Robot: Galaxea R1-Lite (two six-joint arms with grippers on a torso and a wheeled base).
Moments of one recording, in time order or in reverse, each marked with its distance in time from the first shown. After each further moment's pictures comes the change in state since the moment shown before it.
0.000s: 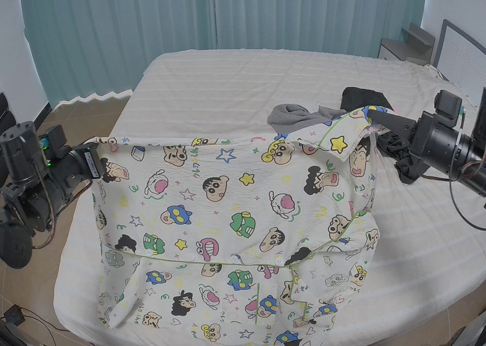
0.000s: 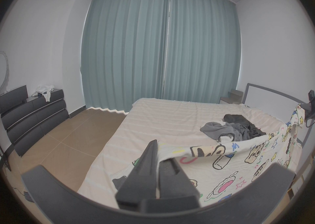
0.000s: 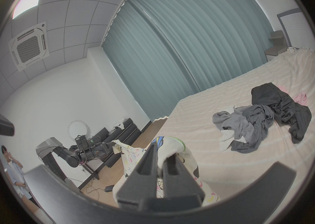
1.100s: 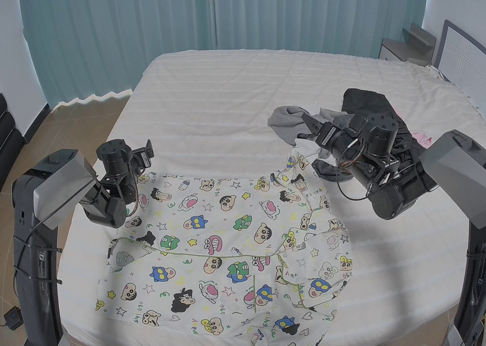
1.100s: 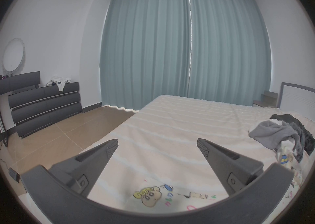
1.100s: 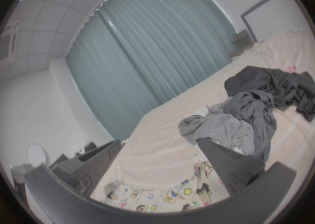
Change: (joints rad) left arm 0.086 0.931 -0.674 -0.311 0.168 -0.036; right arm -0.003 0.803 -0.450 -0.394 -0.397 0.098
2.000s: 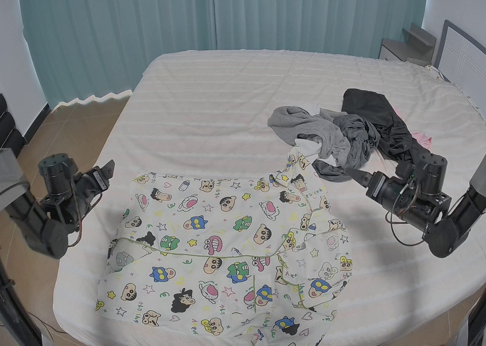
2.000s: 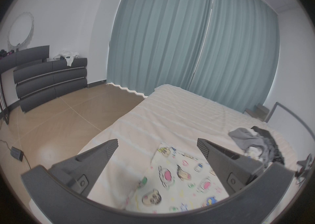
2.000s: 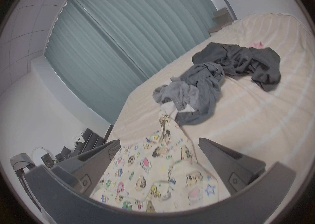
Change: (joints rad) left arm 0.114 -0.457 0.649 -0.012 -0.186 -0.222; right arm -0.137 -0.286 0.617 -0.027 0.169 0.070
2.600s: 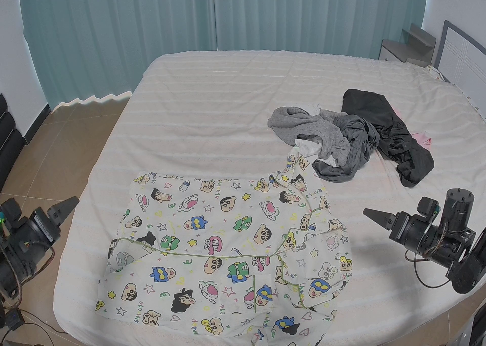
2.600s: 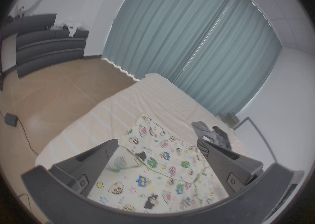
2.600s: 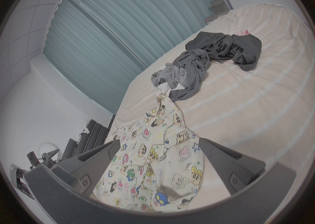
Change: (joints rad) left arm -0.003 -0.877 0.354 0.601 -0.222 -0.243; right arm -0.041 -0.146 0.401 -0.159 0.107 -0.001
